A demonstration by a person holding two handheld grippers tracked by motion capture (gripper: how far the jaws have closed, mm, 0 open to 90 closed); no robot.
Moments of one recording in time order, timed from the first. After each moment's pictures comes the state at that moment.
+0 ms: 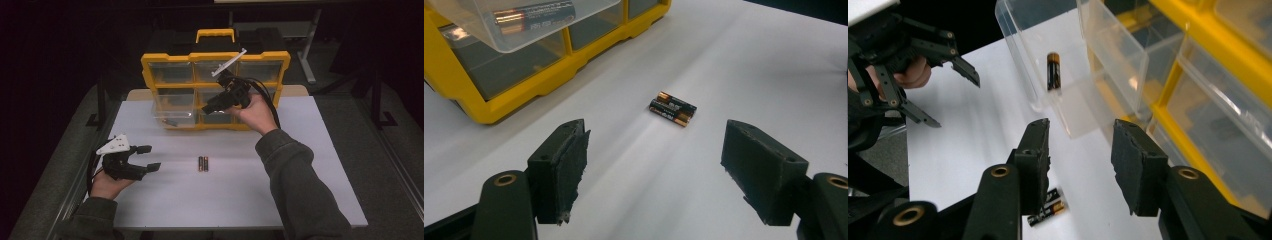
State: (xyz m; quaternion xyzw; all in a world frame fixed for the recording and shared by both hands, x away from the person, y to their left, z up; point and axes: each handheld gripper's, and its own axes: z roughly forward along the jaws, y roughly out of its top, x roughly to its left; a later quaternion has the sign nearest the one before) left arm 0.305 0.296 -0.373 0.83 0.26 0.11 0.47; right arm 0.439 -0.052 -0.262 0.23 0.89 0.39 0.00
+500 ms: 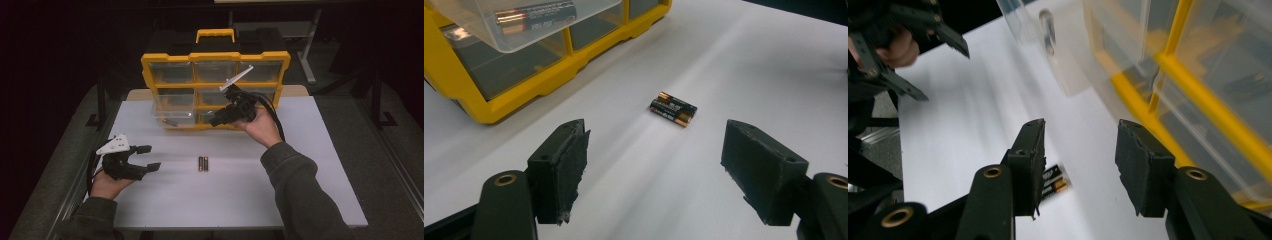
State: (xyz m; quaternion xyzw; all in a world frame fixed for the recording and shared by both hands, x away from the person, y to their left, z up) left arm 0.304 0.296 -0.373 0.83 0.27 0.11 0.47; right arm 0.428 -0.066 -0.299 0.25 0.89 0.39 -0.01
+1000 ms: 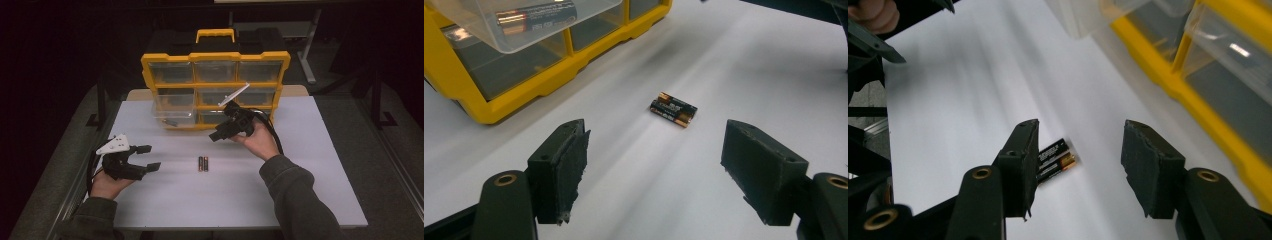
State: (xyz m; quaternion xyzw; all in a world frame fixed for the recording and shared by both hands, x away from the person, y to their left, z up) left arm 0.305 0.296 -0.373 0.83 0.27 0.11 0.47; right arm 0.416 -0.062 -0.341 0.26 0.89 0.37 -0.03
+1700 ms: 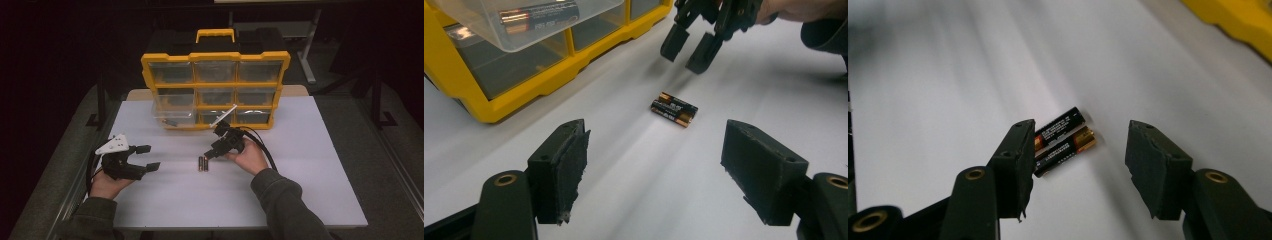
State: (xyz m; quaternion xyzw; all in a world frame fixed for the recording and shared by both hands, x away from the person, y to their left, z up) left arm 0.305 0.298 -0.374 0.83 0.27 0.11 0.48; right arm 0.405 -0.036 -0.402 0.27 0.90 0.34 -0.05
